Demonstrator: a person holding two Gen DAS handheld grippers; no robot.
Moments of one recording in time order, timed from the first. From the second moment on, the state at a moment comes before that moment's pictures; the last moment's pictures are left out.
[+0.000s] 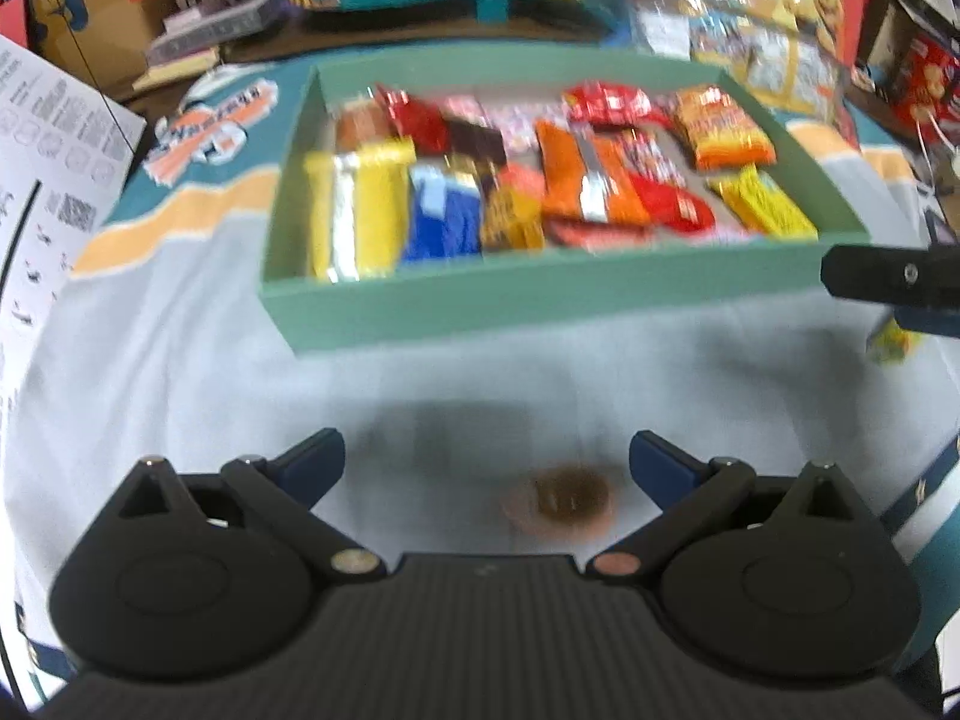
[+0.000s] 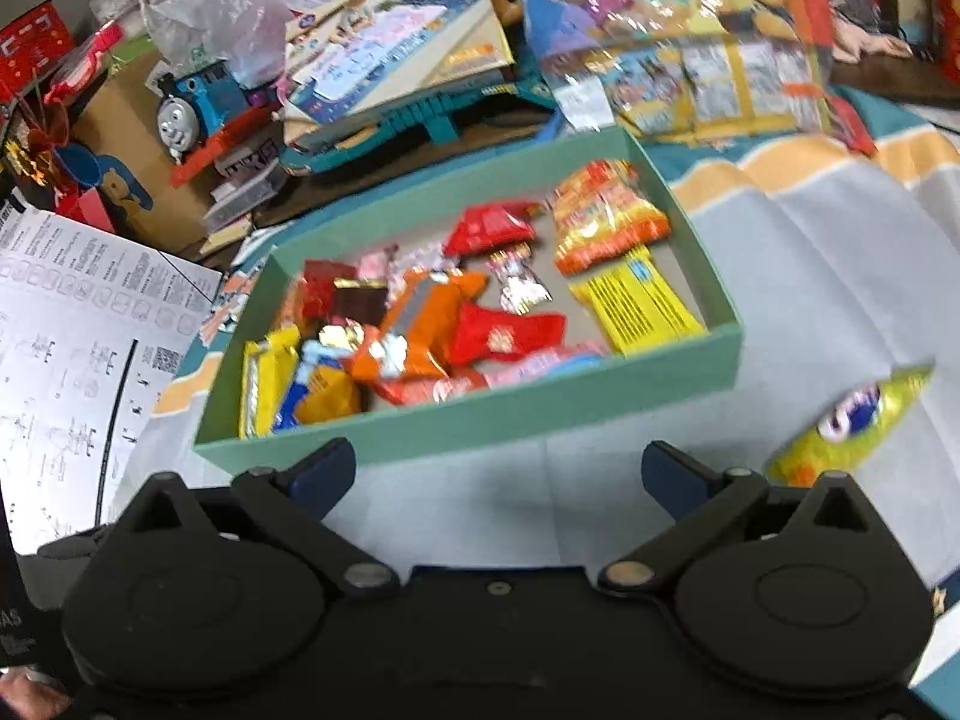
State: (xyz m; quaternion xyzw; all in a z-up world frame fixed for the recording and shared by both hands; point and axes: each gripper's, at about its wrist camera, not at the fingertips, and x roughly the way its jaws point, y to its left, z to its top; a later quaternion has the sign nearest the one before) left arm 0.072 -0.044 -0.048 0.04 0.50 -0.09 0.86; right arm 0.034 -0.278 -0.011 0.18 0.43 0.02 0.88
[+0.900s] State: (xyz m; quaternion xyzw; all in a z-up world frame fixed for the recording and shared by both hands) left arm 0.078 -0.065 -0.074 0.05 0.49 -0.10 0.86; right arm 0.008 -0.392 -0.058 0.22 0.40 -0.18 0.87
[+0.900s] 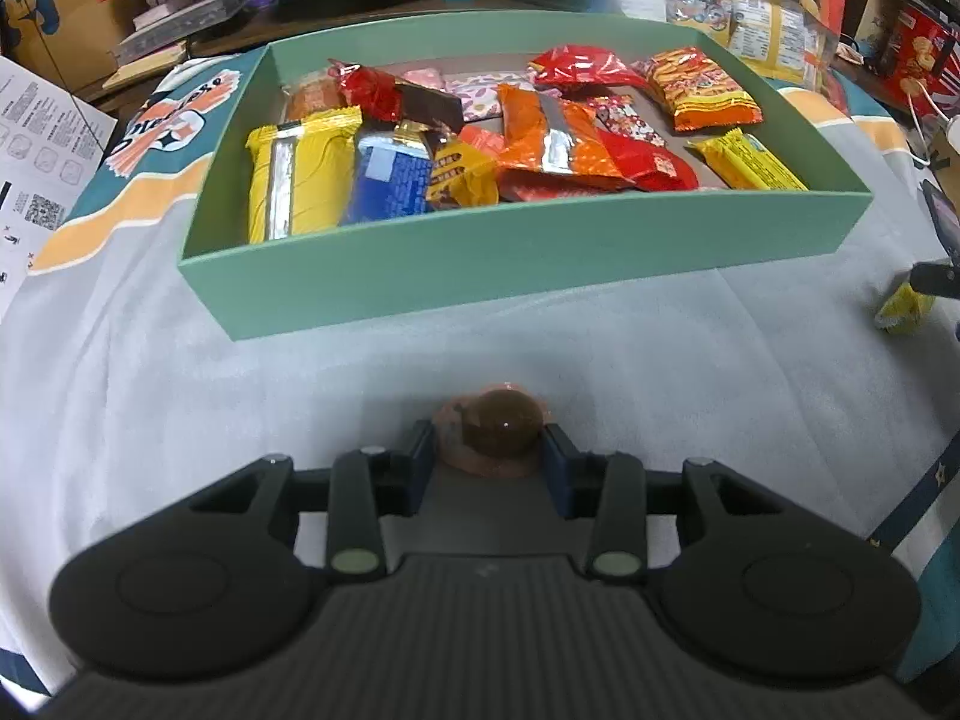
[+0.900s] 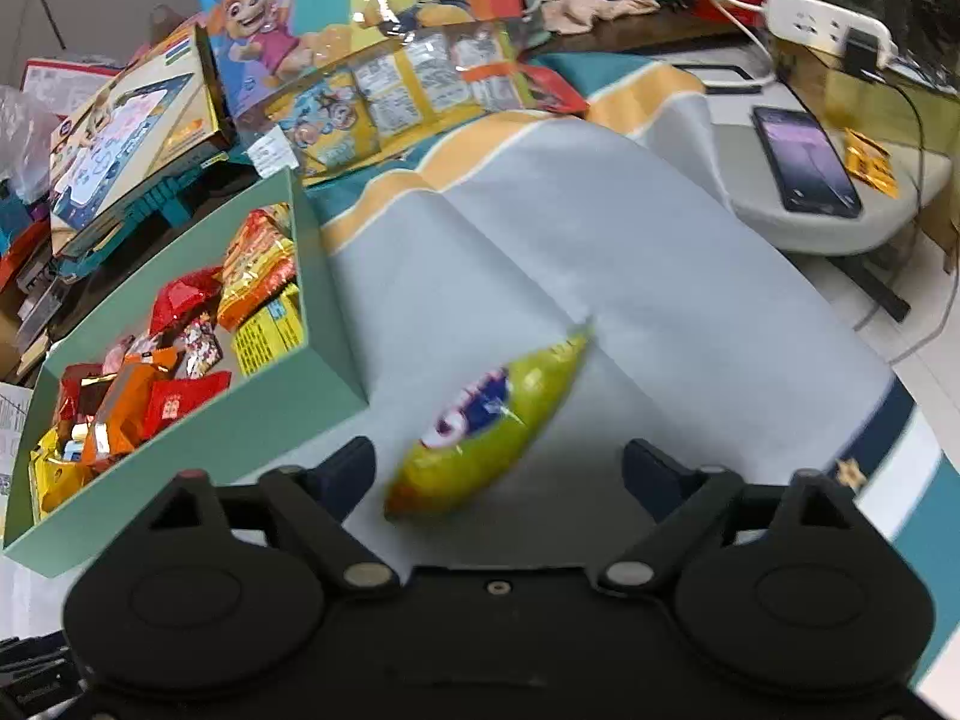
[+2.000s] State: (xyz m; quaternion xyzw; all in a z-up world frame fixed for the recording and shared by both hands) left arm 0.077 -0.104 -0.071 0.14 0.49 -0.05 0.86; right arm -0.004 -0.367 -0.077 0.23 0.38 -0.01 0.90
